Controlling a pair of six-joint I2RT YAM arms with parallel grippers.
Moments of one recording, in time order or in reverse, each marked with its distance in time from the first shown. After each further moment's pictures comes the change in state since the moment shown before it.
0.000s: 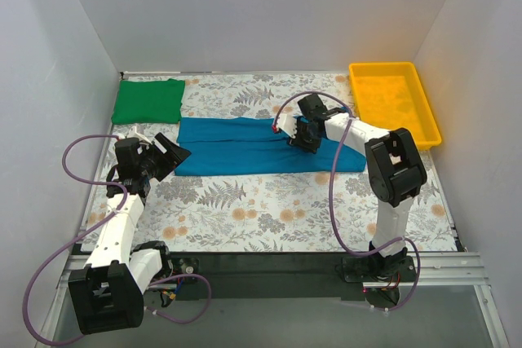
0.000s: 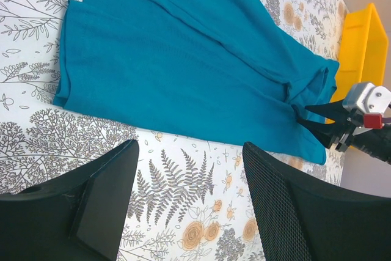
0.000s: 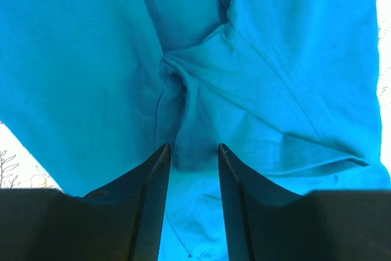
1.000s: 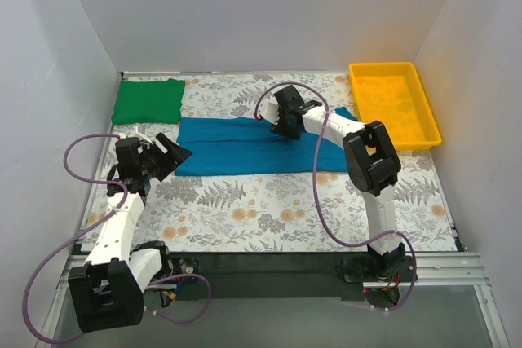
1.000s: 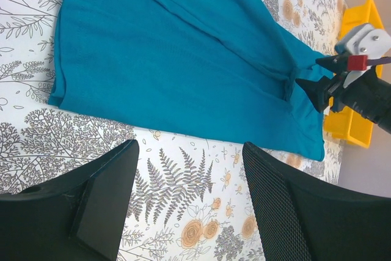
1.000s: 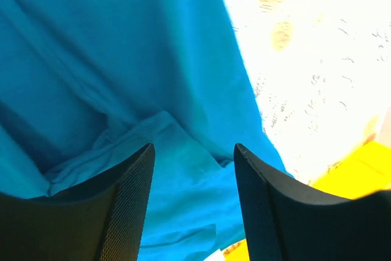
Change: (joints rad) left arm 0.000 0.014 0.000 0.008 0.019 0.000; right arm 0.098 0.209 0.275 0.047 0.277 0.036
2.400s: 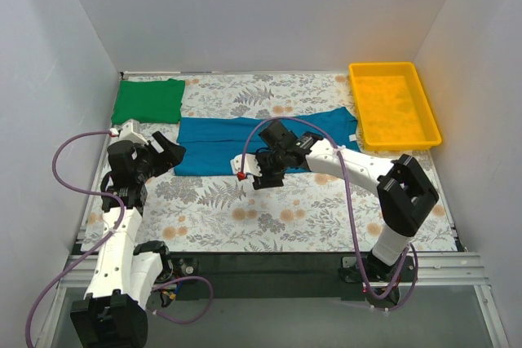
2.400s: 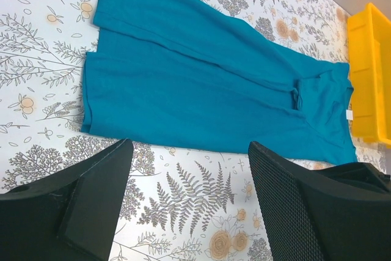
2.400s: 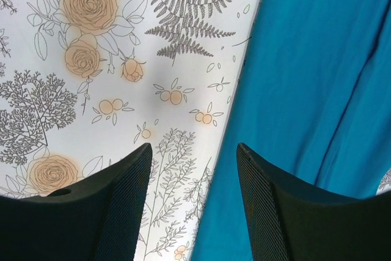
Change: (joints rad) left arm 0.000 -0.170 0.023 -0.046 -0.072 0.156; right arm 0.301 -0.418 -0.346 -0.093 -0.548 -0.139
